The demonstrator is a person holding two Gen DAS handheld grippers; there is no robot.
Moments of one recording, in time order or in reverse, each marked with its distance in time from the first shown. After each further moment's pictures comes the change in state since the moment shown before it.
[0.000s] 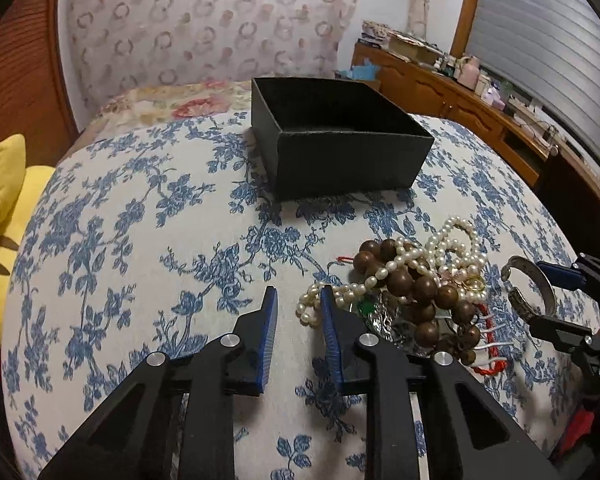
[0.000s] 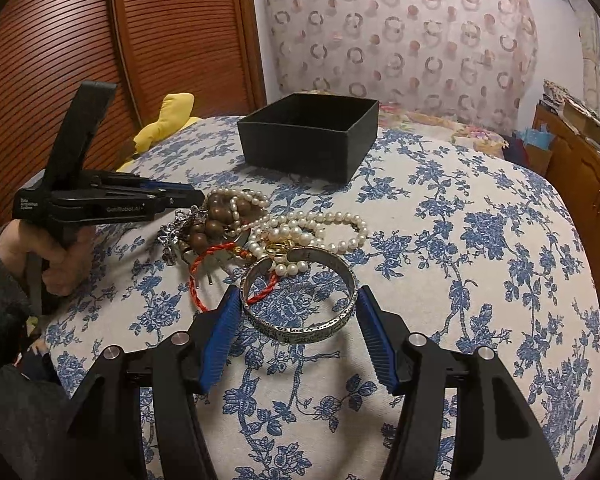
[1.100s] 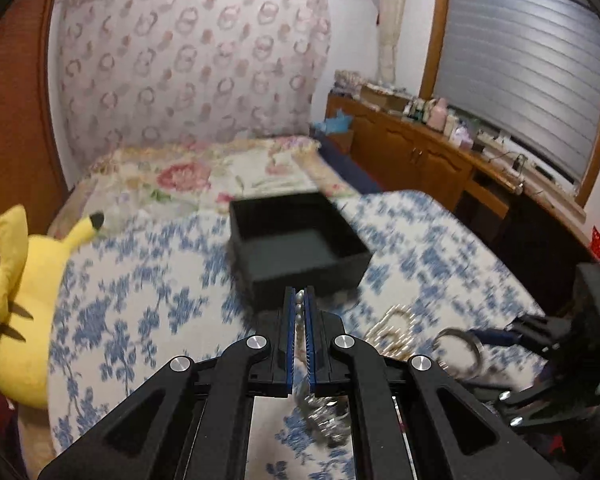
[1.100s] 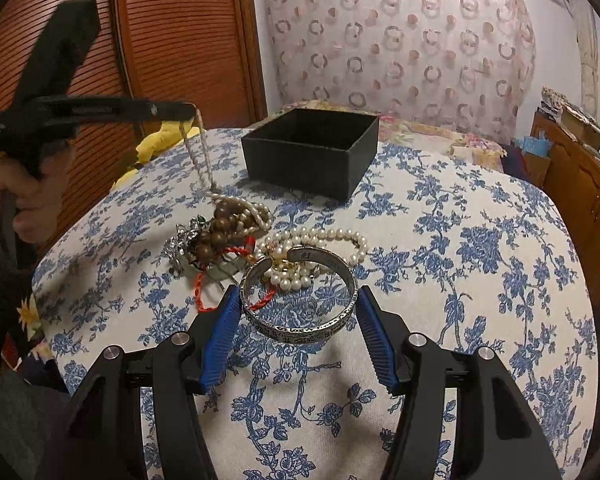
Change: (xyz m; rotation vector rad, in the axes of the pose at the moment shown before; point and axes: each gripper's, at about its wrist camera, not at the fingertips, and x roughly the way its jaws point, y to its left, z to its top) left arm -0.081 -0.018 0.056 0.058 -0.207 -0.071; right arm -0.009 0.003 0.008 -0.004 -0.036 -0.004
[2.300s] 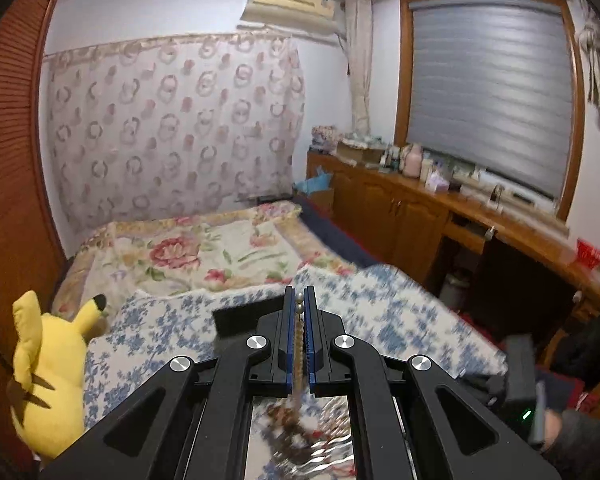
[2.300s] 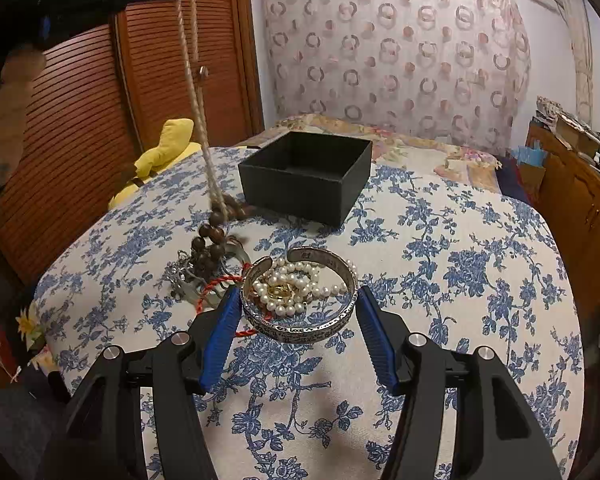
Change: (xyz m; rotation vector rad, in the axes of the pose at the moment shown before) left arm -0.065 -0.041 0.063 0.092 -0.171 -0.009; right arm -0.012 -0.002 0.013 -0.001 -0.041 -0.015
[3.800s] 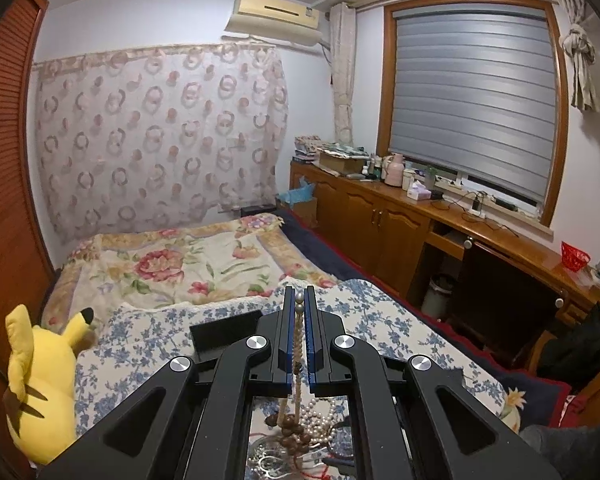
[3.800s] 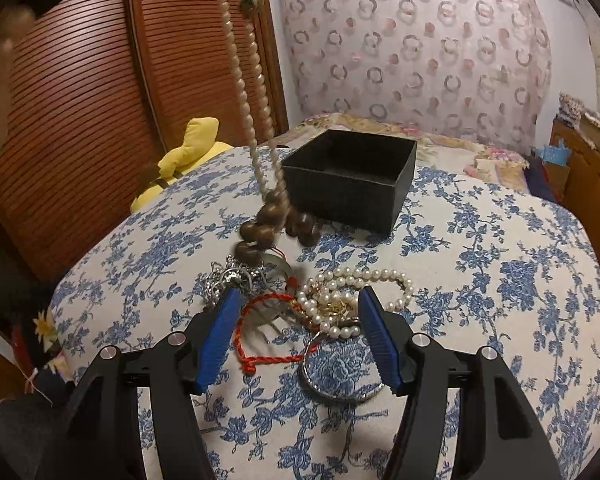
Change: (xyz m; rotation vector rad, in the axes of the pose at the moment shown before) left arm -0.021 -0.031 0.021 0.004 -0.044 -0.074; right arm 0.024 0.021 0.011 0.006 0.003 0.106
